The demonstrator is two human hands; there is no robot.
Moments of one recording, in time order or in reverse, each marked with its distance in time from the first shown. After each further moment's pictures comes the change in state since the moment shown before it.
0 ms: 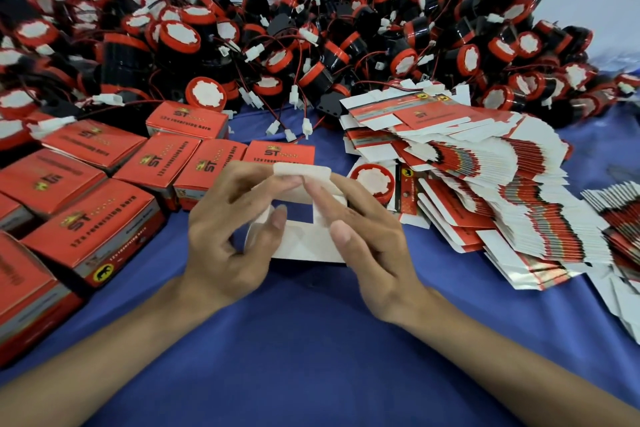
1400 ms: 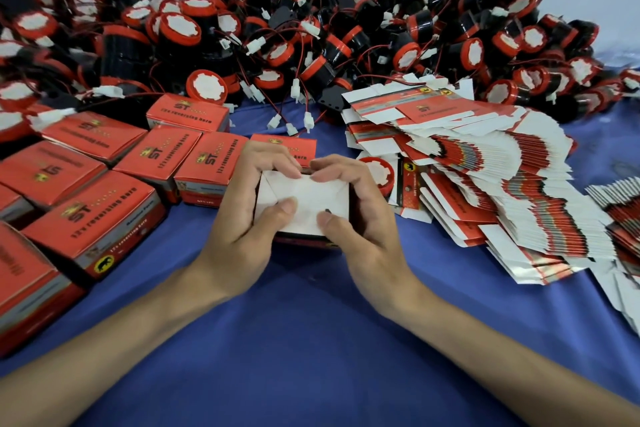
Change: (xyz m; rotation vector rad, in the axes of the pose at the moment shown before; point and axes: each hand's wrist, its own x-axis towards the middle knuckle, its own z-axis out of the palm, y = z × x) left_hand 0.003 0.006 0.006 -0.285 -0.148 -0.312; right_hand 0.003 -0.003 0.012 0.283 0.104 0.324
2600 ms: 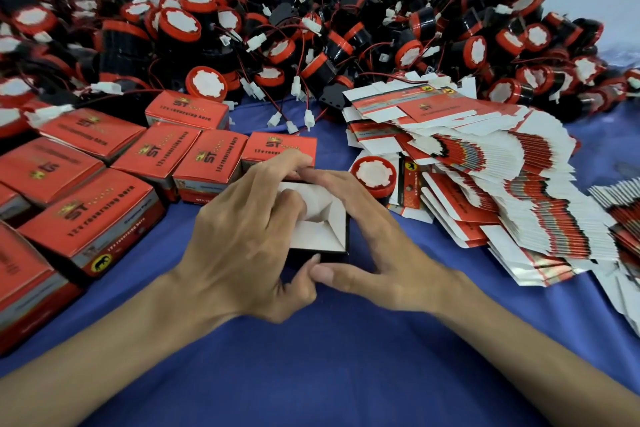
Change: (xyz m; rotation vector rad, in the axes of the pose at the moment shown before) left_hand -0.003 0.026 -0.005 0.897 -0.225 0.284; right_hand 0.004 -0.009 -0.031 -0.349 -0.444 -0.078
